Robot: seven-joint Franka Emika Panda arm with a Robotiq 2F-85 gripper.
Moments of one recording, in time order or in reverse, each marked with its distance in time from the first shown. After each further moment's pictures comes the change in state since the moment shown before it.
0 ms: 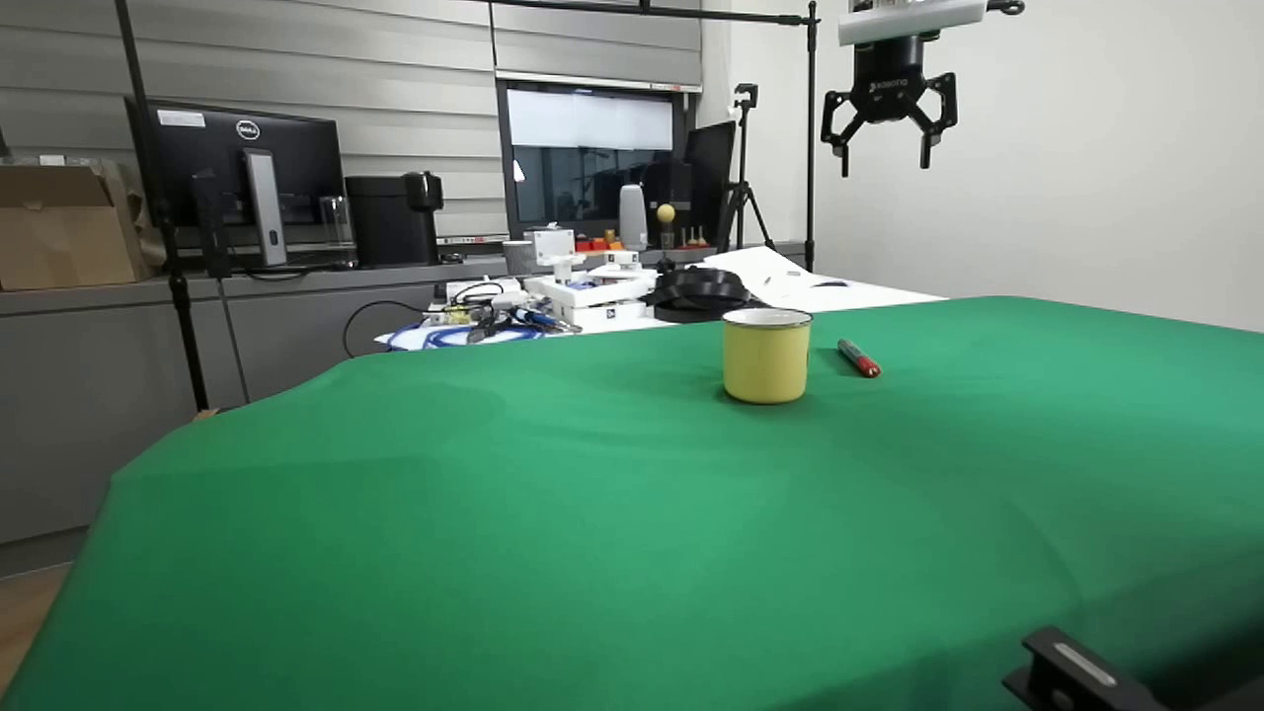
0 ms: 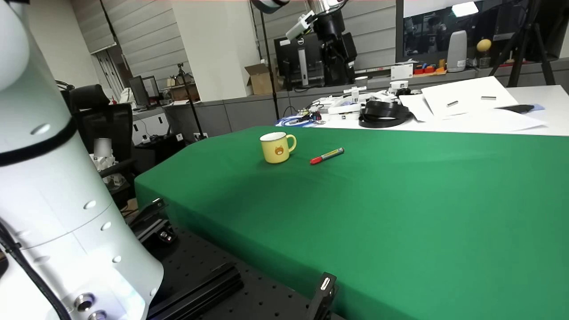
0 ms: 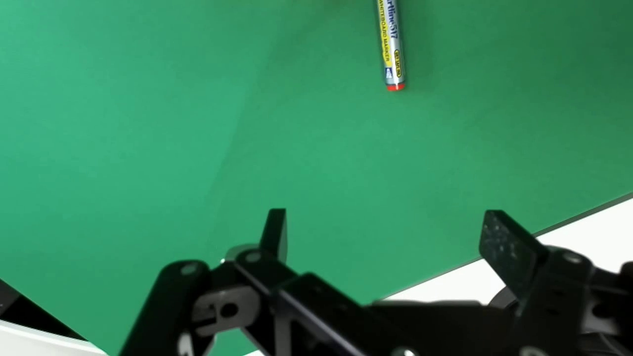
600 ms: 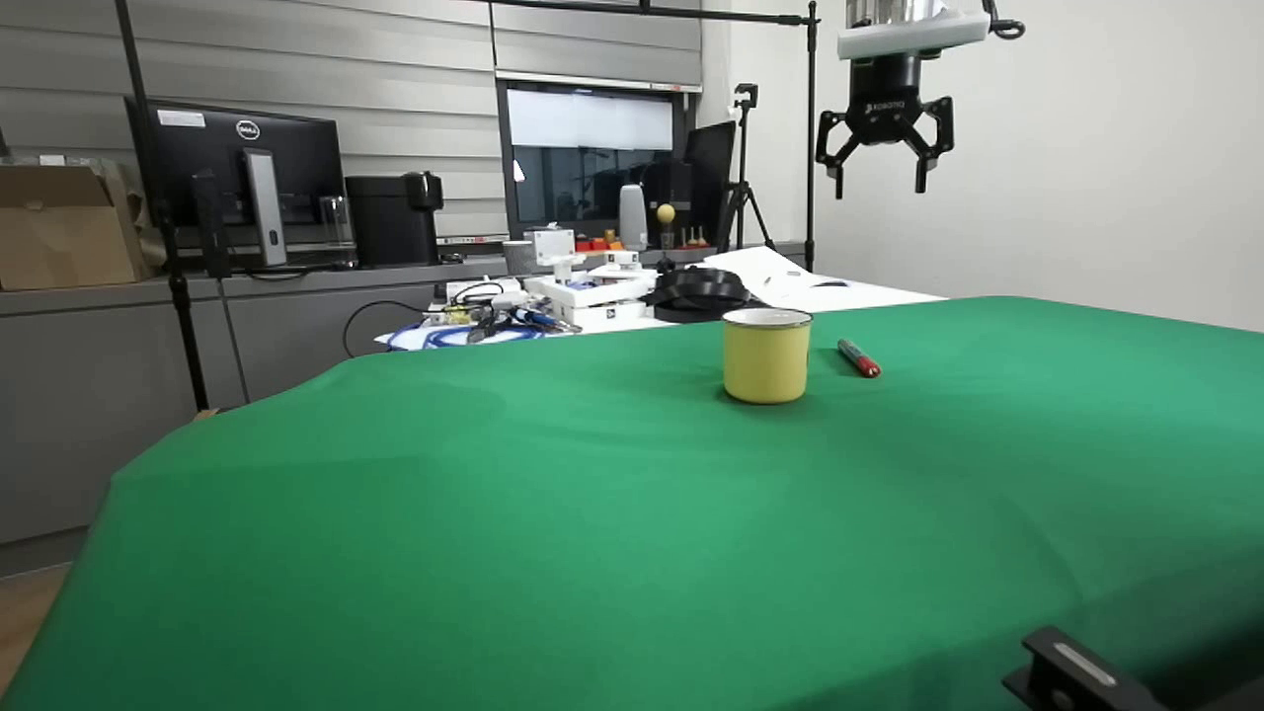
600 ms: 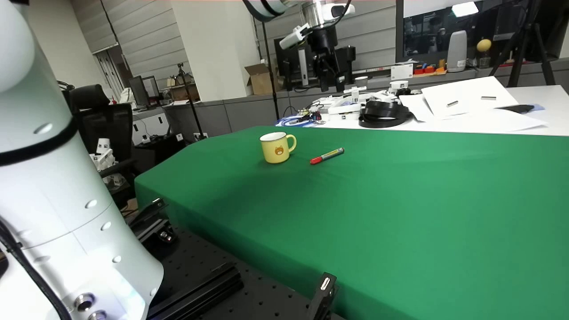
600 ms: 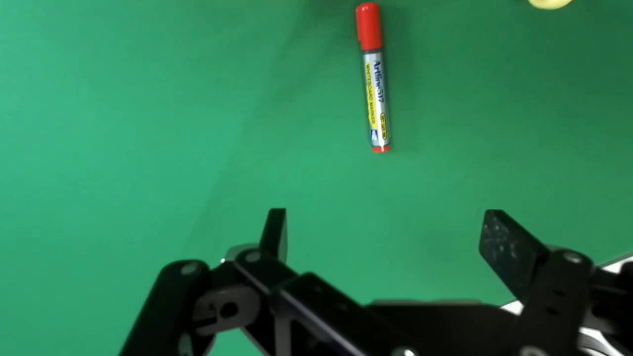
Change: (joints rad) arm 0.030 0.005 -0.014 -0.058 0.096 0.005 -0.087
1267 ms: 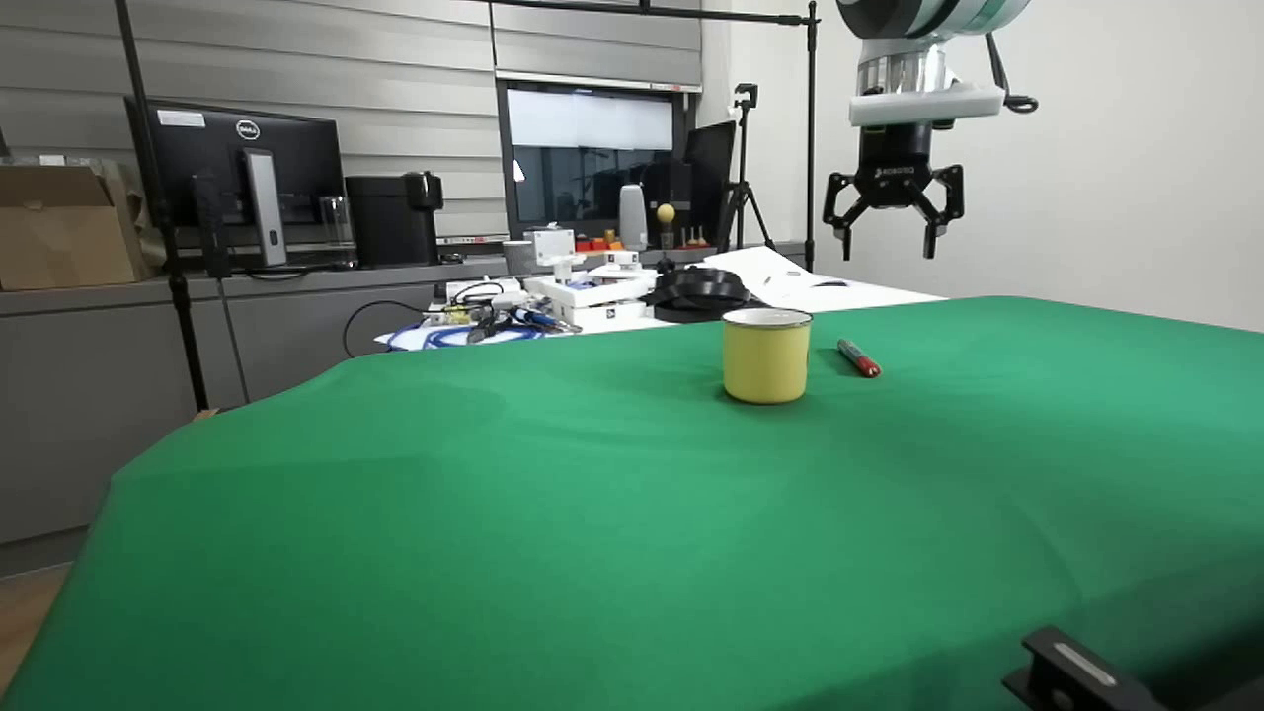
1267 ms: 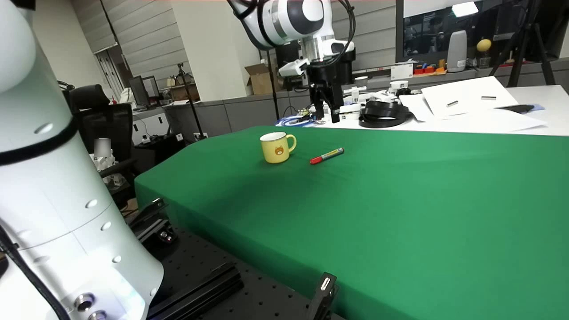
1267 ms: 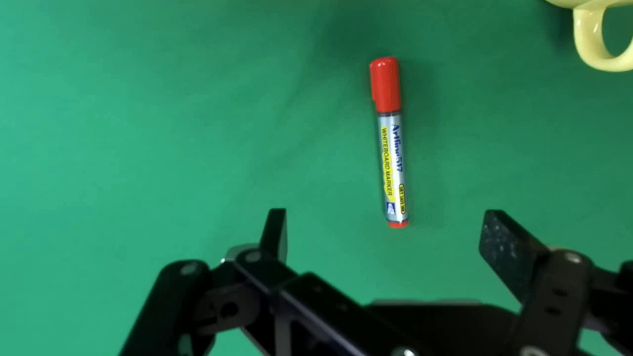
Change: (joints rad) arm 0.008 0.068 -0.013 -0.110 0.073 0.138 -0.055
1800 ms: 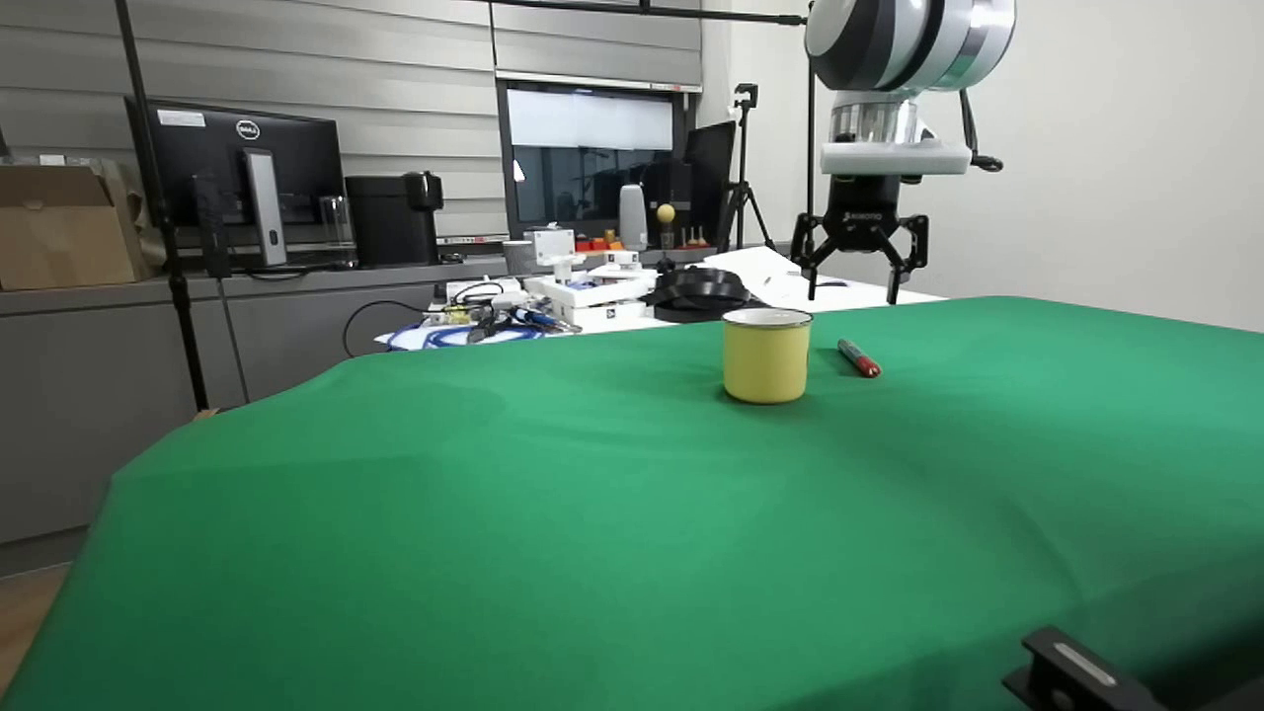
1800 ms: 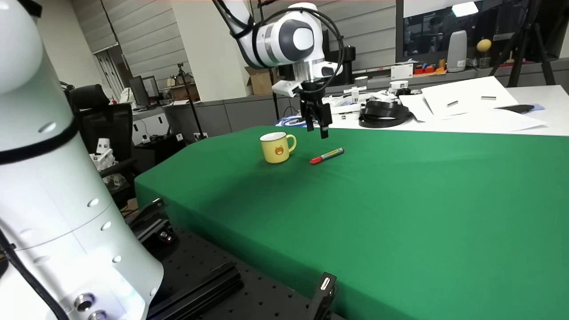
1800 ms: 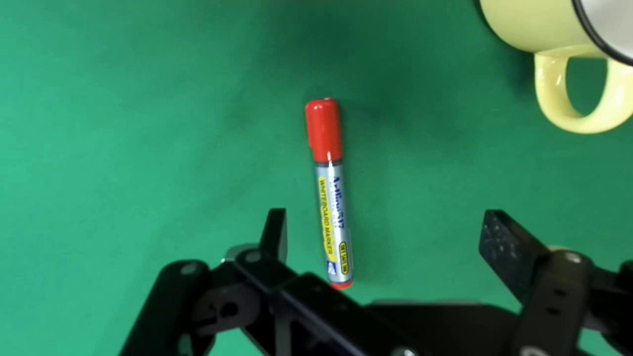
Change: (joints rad) arm 0.043 0.083 0.023 -0.024 0.093 0.131 -0.052
